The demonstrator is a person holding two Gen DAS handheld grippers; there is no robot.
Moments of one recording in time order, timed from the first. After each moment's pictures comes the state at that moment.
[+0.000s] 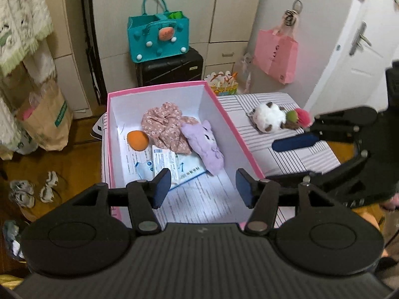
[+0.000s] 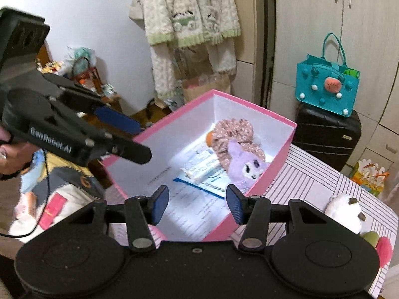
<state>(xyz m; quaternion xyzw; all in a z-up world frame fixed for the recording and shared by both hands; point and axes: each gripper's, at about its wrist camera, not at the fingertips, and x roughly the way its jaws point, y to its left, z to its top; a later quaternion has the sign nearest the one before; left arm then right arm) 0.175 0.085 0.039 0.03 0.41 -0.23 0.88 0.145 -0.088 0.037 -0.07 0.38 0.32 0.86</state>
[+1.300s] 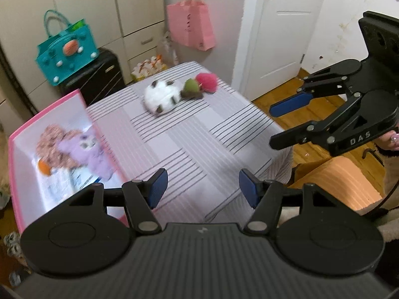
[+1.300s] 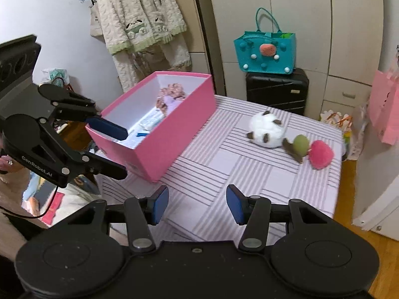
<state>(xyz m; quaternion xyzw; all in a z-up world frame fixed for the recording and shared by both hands) 0.086 -0.072 0.043 0.15 0.42 -0.36 0.82 0.049 -0.262 0.028 0.00 0.41 0.24 0.88</state>
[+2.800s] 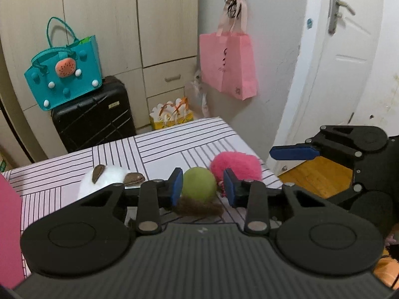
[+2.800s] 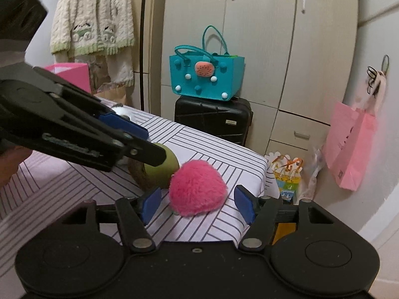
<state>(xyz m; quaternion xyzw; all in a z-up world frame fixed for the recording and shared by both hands) 0.249 -0.269 -0.089 0.08 0.32 -0.28 0.90 0.196 -0.385 -0.122 -0.10 0.29 0.16 0.94</state>
